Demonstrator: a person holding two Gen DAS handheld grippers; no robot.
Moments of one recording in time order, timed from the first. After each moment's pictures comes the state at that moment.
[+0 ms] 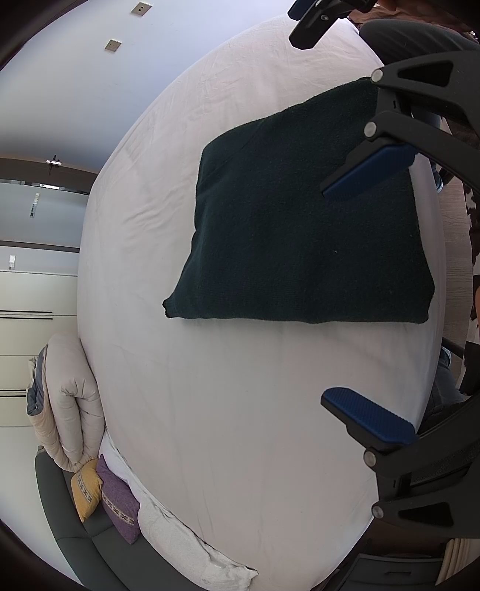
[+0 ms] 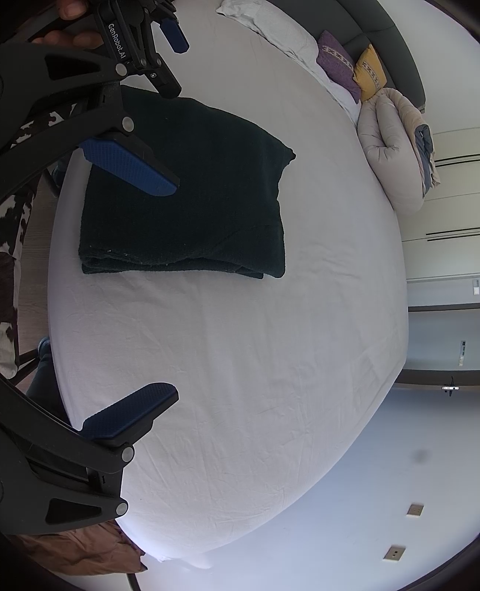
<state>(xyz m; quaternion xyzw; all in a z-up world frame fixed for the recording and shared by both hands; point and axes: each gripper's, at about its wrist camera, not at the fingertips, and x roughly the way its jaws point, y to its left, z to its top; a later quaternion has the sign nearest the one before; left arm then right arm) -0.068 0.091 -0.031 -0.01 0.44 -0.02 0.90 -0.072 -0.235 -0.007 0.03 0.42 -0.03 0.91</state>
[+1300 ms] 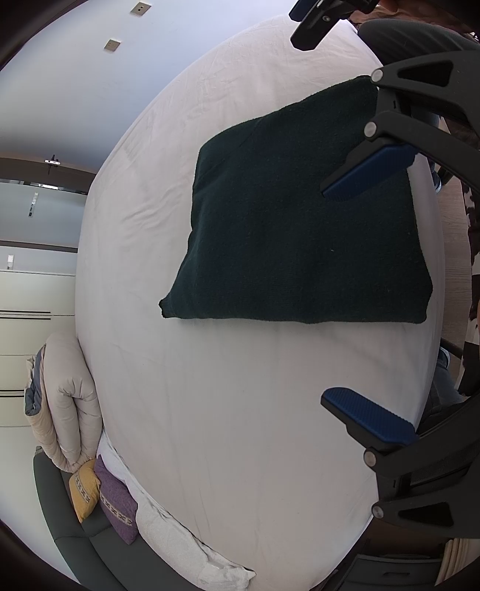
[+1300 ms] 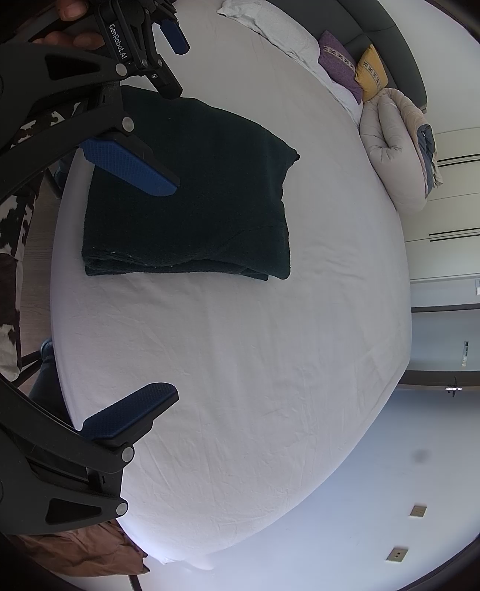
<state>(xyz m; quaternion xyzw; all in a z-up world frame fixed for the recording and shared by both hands) -0.069 0.090 -0.036 -0.01 0.45 -0.02 0.89 -0.074 -0.226 -0.012 0.03 0.43 -0.03 0.90</state>
